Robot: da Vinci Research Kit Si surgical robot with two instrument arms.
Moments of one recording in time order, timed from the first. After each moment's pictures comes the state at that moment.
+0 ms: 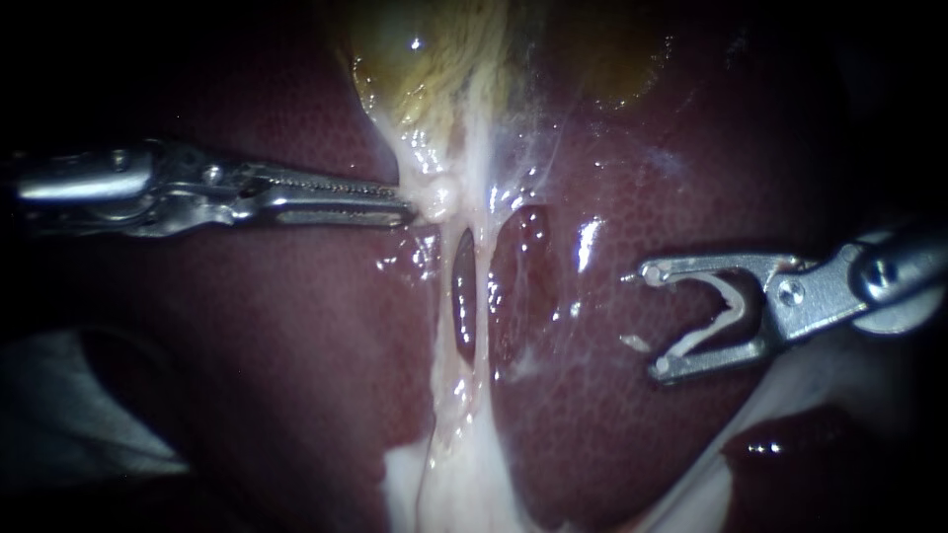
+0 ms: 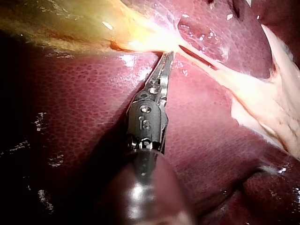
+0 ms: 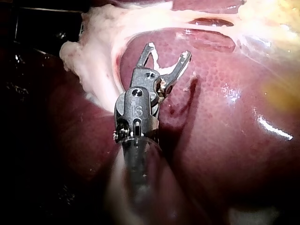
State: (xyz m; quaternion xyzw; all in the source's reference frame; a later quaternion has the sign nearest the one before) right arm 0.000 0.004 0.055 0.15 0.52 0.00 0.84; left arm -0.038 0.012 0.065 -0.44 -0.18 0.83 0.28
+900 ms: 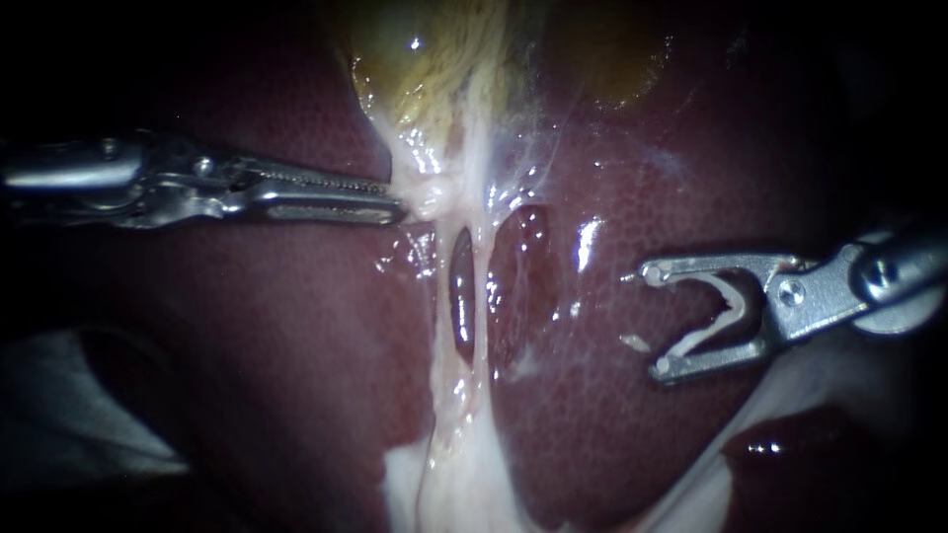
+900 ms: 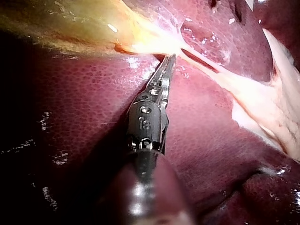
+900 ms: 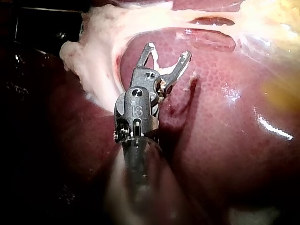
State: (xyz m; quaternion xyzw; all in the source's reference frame) right arm 0.000 0.004 0.055 0.15 0.52 0.00 0.84; left arm -0.037 0.014 0.063 -0.44 -0.19 0.83 0.28
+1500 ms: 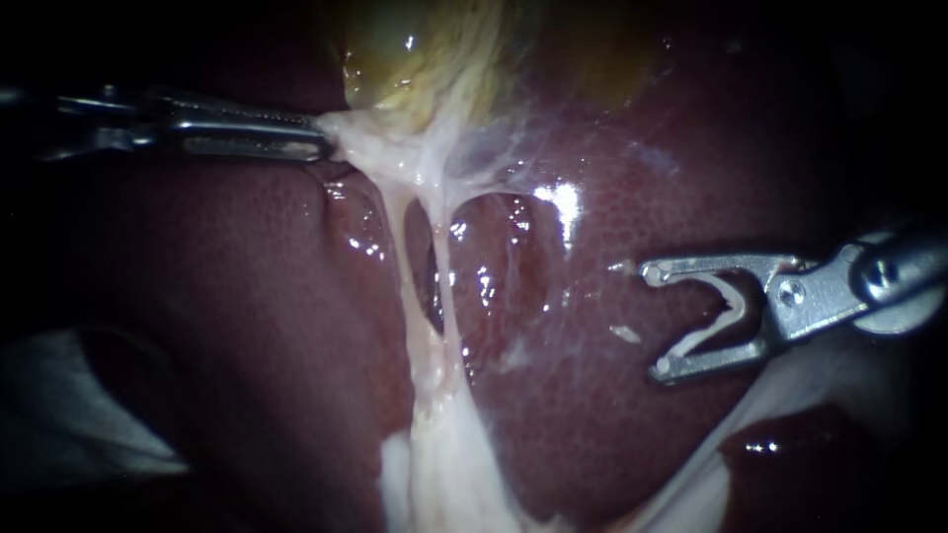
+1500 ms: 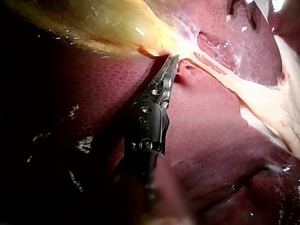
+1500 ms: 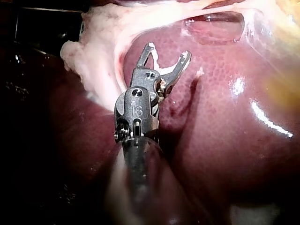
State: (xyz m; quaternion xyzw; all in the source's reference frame) right arm 0.000 0.004 0.055 0.15 0.52 0.00 0.84; left arm -0.031 0.019 0.057 -0.46 -0.18 0.82 0.29
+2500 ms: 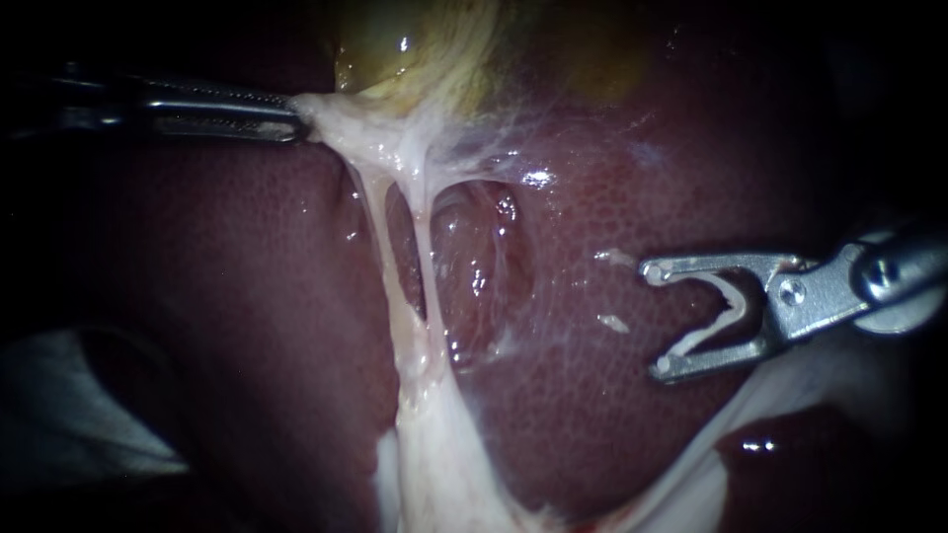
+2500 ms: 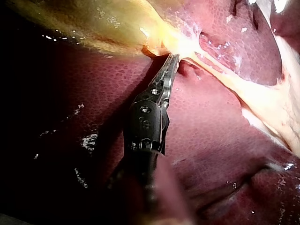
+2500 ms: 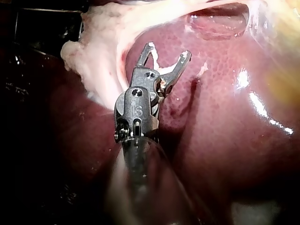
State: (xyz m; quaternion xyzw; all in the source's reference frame) right arm 0.000 0.004 0.055 0.15 0.52 0.00 0.84; left arm -0.029 0.019 0.056 -0.47 -0.17 0.82 0.30
